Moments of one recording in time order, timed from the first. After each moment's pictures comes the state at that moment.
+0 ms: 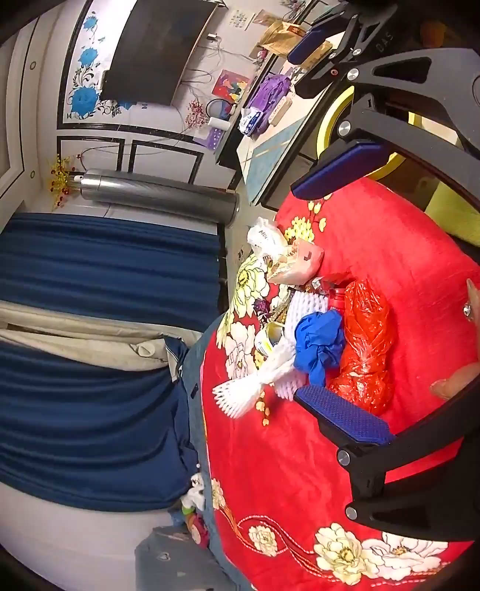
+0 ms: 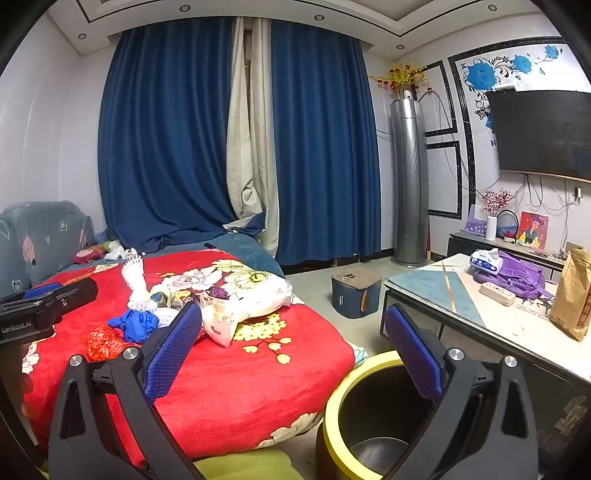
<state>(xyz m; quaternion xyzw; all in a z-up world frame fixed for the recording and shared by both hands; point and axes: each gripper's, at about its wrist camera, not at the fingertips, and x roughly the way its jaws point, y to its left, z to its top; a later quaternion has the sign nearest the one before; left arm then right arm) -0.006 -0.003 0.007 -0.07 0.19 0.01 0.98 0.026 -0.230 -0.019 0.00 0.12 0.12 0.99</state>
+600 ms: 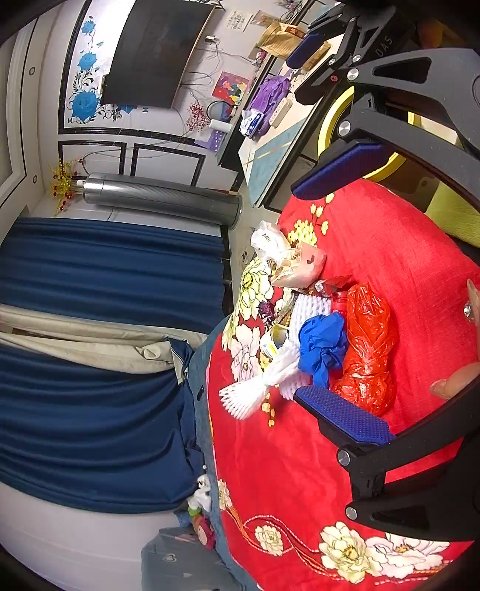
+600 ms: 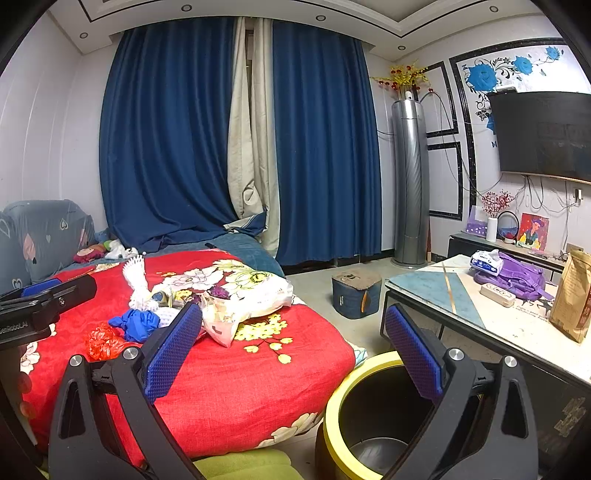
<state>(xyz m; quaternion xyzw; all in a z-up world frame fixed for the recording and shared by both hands) -0.002 0.003 0.005 -0.06 0.18 0.00 0.98 0.026 -0.229 -0.018 0.00 0.12 0.12 0.99</state>
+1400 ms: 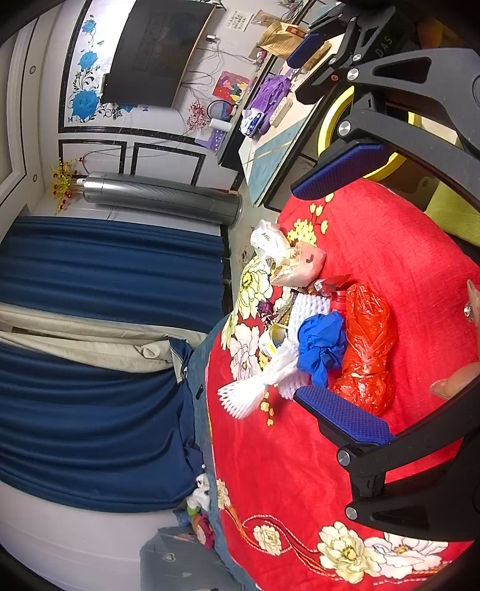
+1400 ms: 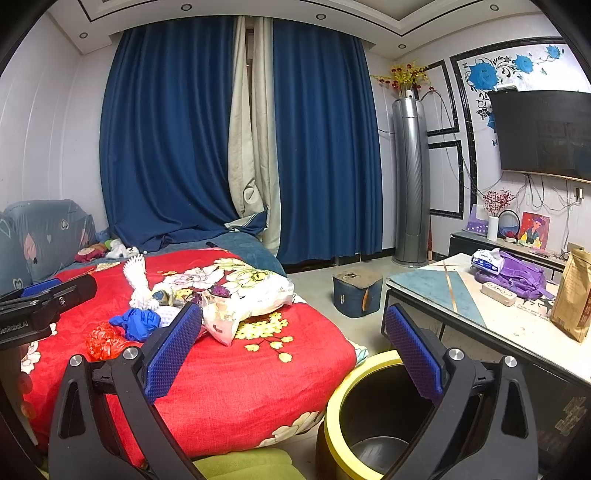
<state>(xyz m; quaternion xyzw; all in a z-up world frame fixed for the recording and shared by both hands) -0.005 0.002 0.006 -0.06 0.18 0.01 0.98 0.026 -0.229 -0.018 0.00 0.12 0.12 0.99</state>
